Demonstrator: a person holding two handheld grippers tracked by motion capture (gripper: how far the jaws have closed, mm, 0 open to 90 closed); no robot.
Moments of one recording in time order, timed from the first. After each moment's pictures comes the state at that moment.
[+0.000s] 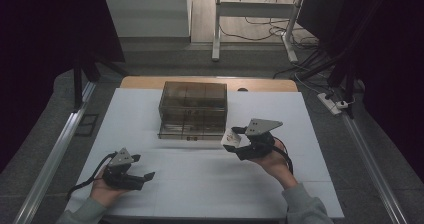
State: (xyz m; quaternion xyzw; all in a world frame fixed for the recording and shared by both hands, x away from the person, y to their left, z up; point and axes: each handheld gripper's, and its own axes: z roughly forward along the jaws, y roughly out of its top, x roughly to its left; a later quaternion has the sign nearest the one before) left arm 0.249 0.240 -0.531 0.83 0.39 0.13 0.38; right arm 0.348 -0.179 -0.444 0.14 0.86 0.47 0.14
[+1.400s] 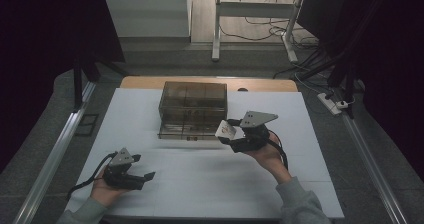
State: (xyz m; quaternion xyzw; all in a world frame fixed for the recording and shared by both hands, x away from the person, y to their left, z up) left arm 0.250 0.239 -0.531 0.83 0.39 0.13 0.38; right arm 0.359 -0.162 -0.431 0.14 0.85 0.49 0.15
